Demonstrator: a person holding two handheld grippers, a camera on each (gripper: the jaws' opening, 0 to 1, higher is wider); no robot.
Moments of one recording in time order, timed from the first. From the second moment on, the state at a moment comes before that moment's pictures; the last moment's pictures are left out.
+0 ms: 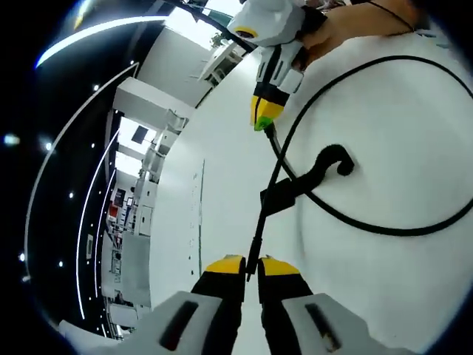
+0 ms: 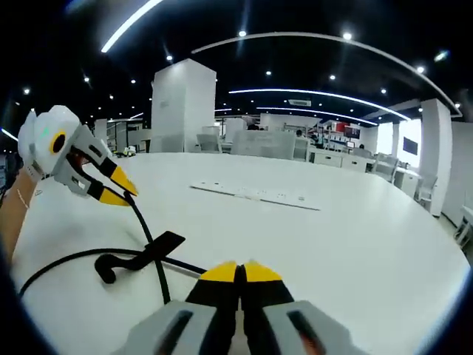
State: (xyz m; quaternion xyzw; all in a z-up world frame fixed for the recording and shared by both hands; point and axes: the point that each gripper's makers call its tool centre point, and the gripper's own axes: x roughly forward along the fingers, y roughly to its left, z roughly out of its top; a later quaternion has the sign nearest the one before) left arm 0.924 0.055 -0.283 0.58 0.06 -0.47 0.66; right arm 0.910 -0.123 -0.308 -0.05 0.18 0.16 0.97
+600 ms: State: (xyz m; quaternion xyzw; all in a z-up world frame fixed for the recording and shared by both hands) left arm 0.920 0.126 -0.307 0.56 0.15 -0.43 0.69; right arm 0.910 -0.123 -0.306 -0.06 0.17 0.15 0.97
